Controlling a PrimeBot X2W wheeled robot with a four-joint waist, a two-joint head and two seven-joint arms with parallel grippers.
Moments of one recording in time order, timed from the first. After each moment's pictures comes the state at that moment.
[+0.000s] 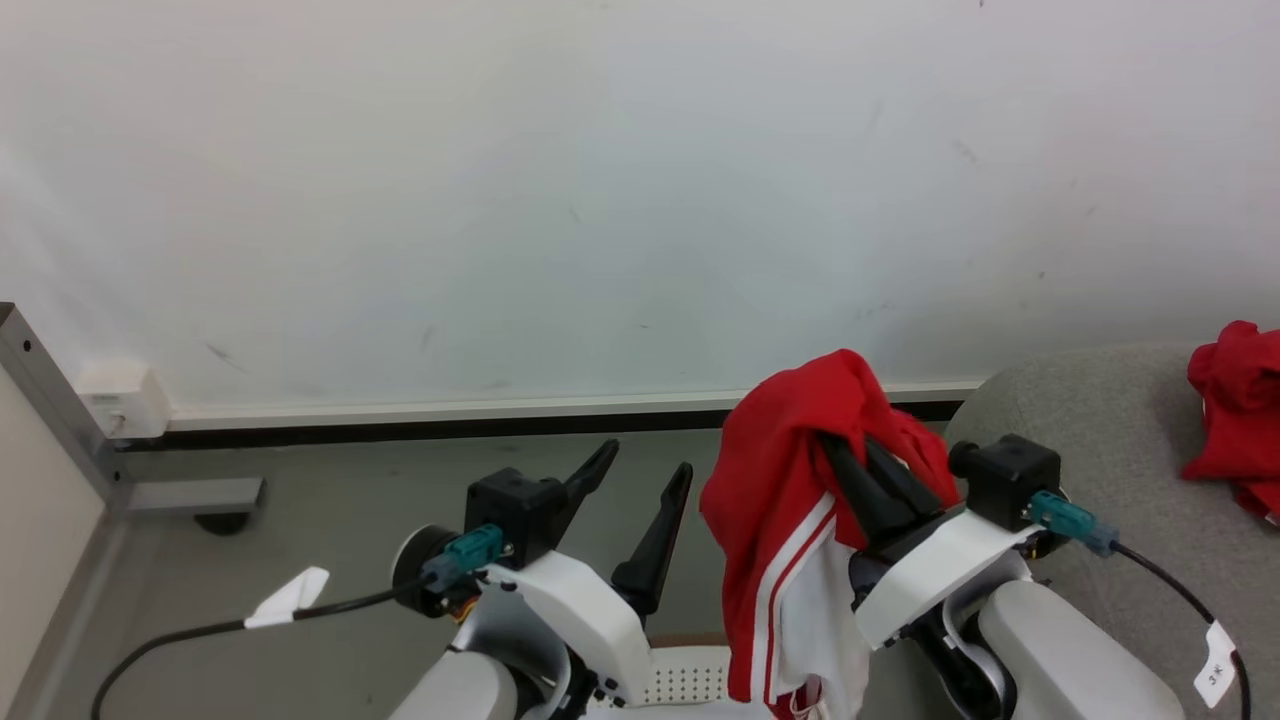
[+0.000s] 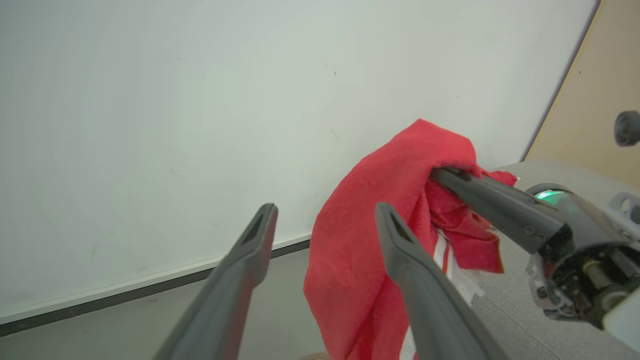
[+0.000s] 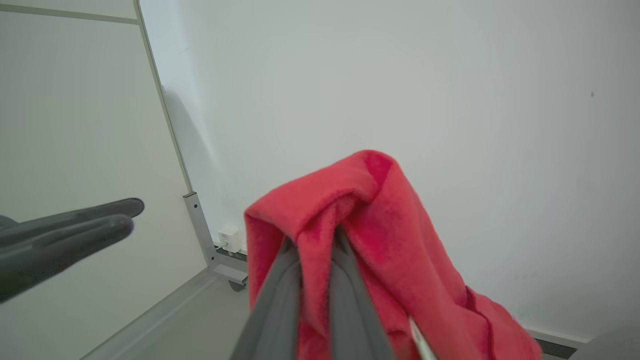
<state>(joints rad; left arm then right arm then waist) -0.35 0.13 -0.55 0.12 -0.39 0.06 0.04 -0.56 -0.14 0.69 0.55 0.70 0.13 -0.26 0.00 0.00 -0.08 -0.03</state>
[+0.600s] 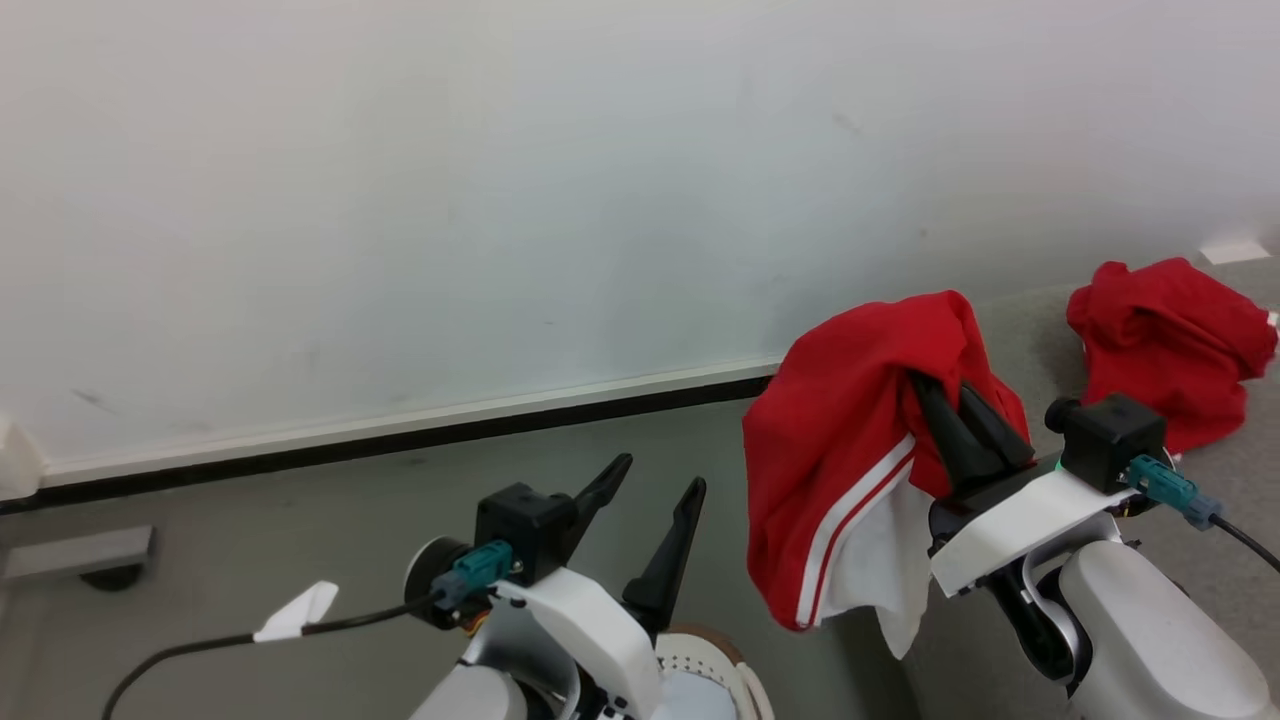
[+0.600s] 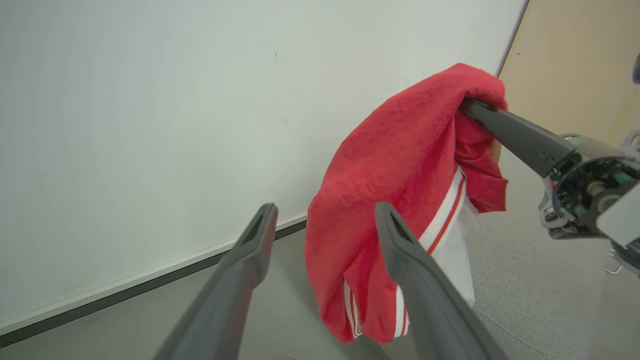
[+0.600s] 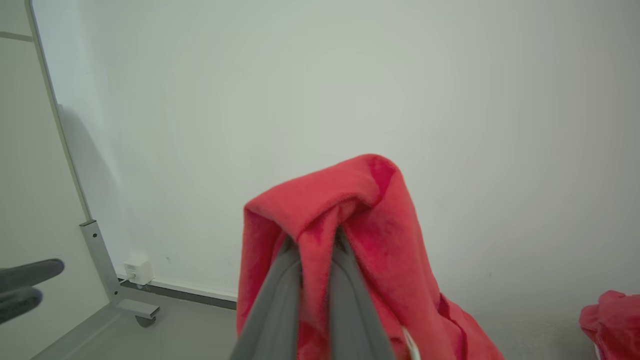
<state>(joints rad) -0.34 0.13 -0.57 0.11 -0.40 0.06 0.03 -0.57 -0.23 0.55 0.49 0.63 0.13 -0.26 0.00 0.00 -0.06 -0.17</state>
